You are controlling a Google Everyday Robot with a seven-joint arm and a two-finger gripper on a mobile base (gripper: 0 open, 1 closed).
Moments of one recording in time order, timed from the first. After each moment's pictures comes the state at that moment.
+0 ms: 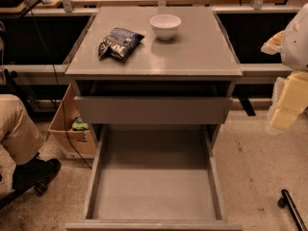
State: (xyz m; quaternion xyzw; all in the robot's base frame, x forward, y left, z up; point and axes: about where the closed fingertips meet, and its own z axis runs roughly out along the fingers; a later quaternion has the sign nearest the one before) arm 0.438 -0.217 0.976 -0.60 0.78 -0.03 0.16
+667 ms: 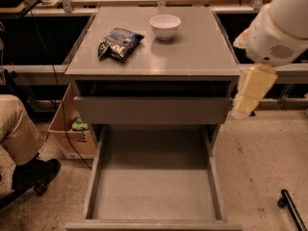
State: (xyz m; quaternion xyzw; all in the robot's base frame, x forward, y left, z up) arm 0.486 -0.183 0.962 -0.62 0.77 -0.03 0.18
